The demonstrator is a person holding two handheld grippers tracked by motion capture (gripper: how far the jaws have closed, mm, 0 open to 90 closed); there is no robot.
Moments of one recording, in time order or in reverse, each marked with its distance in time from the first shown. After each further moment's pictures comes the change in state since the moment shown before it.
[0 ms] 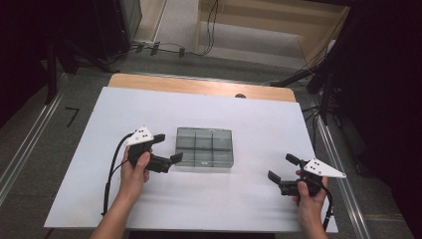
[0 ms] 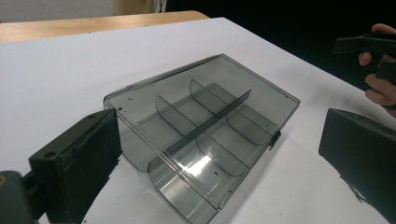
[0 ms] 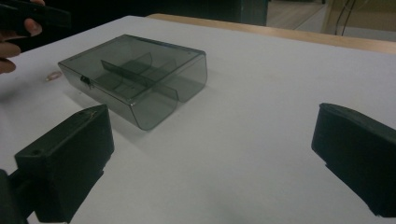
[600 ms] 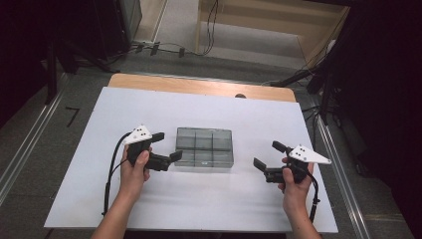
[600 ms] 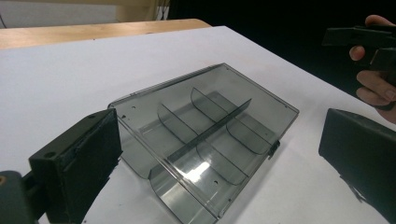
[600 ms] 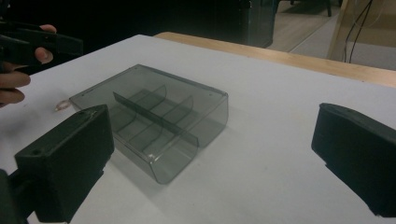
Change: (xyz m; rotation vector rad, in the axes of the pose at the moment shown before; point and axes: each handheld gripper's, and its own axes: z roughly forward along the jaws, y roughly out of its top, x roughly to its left) left arm 0.001 0.004 -0.002 -0.027 0.008 -0.020; right arm 0.022 0.038 0.038 -0.034 0.025 -0.008
